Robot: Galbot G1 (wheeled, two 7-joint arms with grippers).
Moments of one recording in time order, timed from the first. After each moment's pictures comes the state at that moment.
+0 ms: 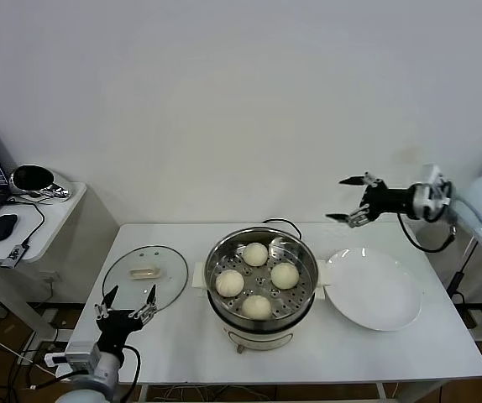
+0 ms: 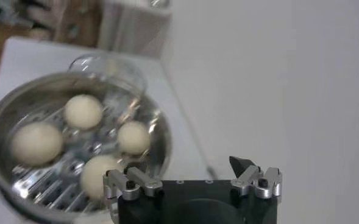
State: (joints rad) left arm 1.53 -1.47 -0.67 -2.18 -0.14 0.36 0.05; right arm -0.45 0.52 0.09 1.70 0.55 -0.29 -0.70
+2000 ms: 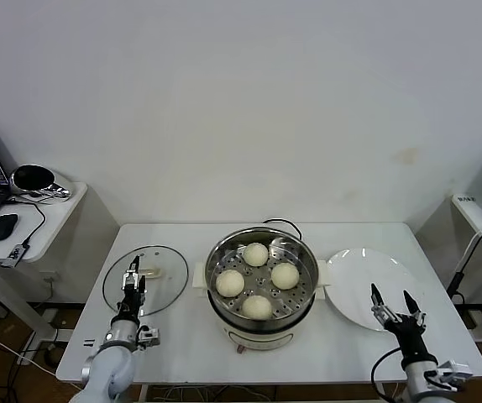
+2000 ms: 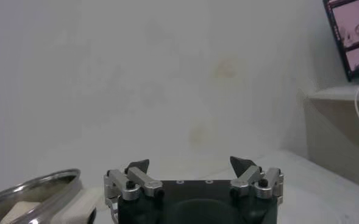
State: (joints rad) left arm 1.13 -1.22 -0.39 -1.46 1.26 0.18 -0.15; right arm -1.54 1.39 0.81 1.91 0.61 0.01 -0.17
